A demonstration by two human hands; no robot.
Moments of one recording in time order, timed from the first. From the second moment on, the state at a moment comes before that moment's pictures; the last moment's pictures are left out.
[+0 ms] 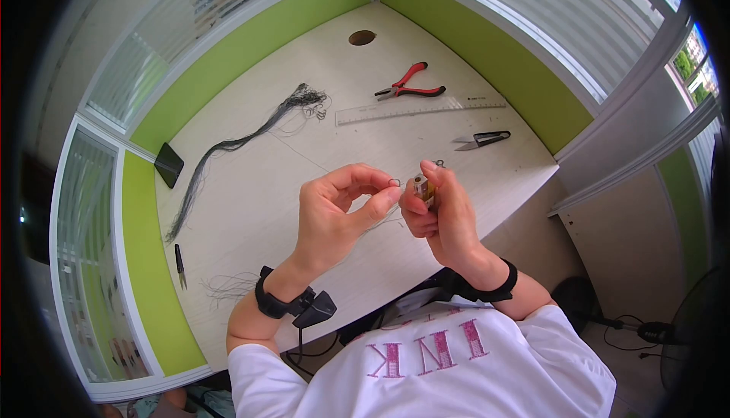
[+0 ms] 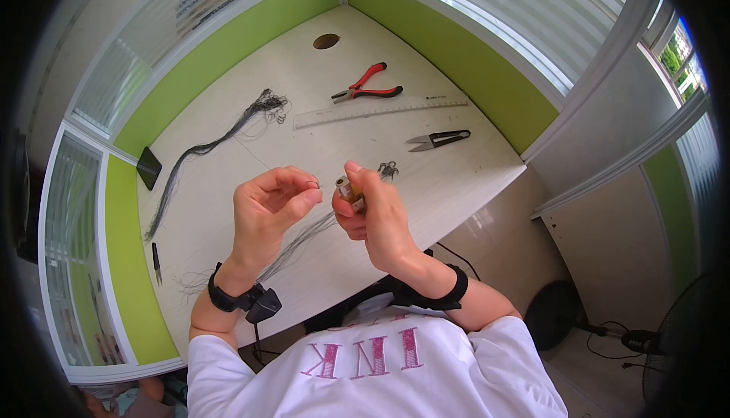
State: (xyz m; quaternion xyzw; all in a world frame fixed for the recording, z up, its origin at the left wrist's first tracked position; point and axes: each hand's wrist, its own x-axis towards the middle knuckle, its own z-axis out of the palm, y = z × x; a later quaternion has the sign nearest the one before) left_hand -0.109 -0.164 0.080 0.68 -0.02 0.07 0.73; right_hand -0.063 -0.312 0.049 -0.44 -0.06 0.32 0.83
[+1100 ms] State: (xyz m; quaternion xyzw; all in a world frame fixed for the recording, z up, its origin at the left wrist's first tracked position) left_hand -0.106 -0.162 0.076 0.69 -0.03 0.06 0.72; right_hand -0.062 -0.313 0.041 -0.49 -0.06 0.30 0.82
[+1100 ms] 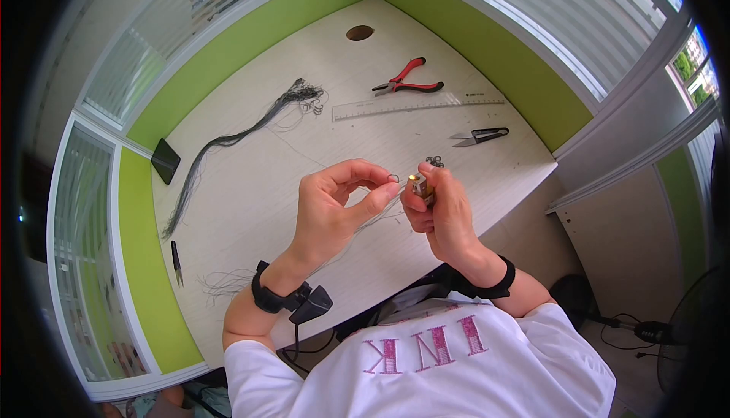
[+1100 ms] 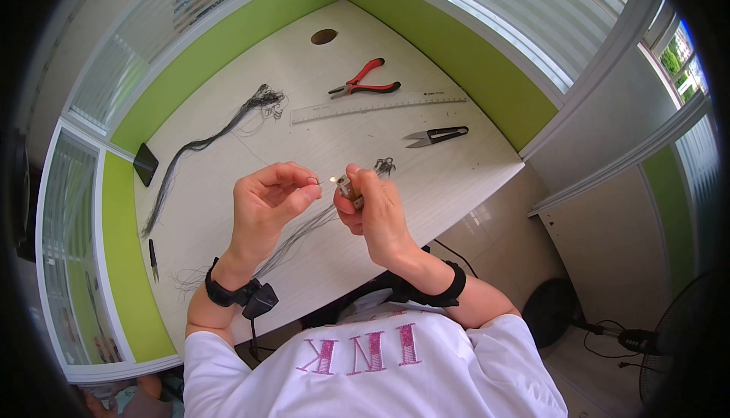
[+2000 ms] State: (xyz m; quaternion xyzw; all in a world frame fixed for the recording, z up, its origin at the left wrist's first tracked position) left_hand -0.106 -0.163 0.075 0.70 -0.01 0.05 0.72; right_hand -0.057 -0.322 0.038 -0.53 -0.20 0.08 0.82
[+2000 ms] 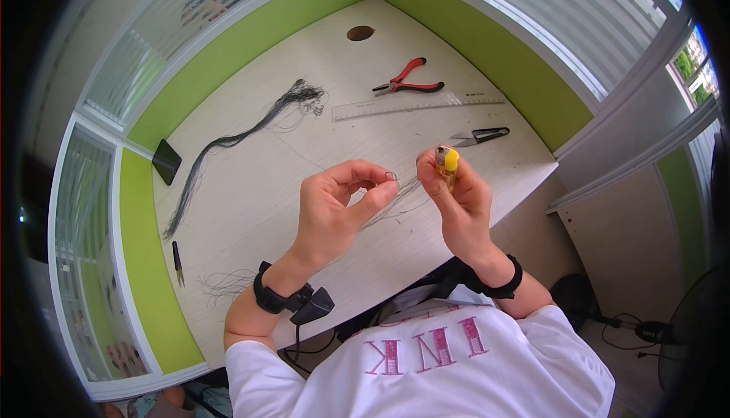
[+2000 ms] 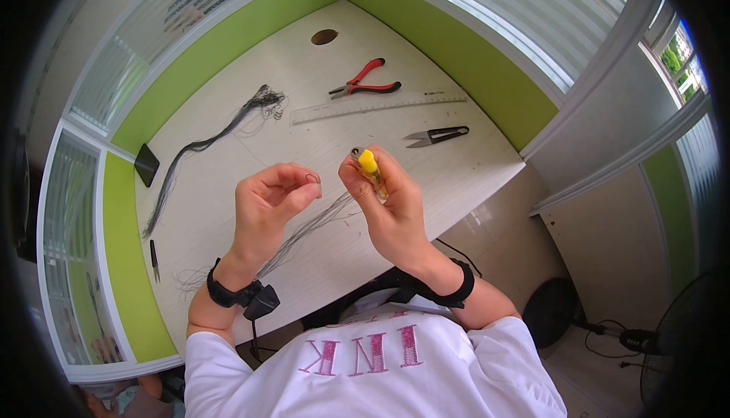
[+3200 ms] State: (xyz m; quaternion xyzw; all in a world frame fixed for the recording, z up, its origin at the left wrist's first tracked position) left_hand -0.106 -0.160 0.075 0.67 -0.03 0.02 0.74; right_hand -0.052 -0.331 0.049 -0.62 -0.35 0.01 0.70
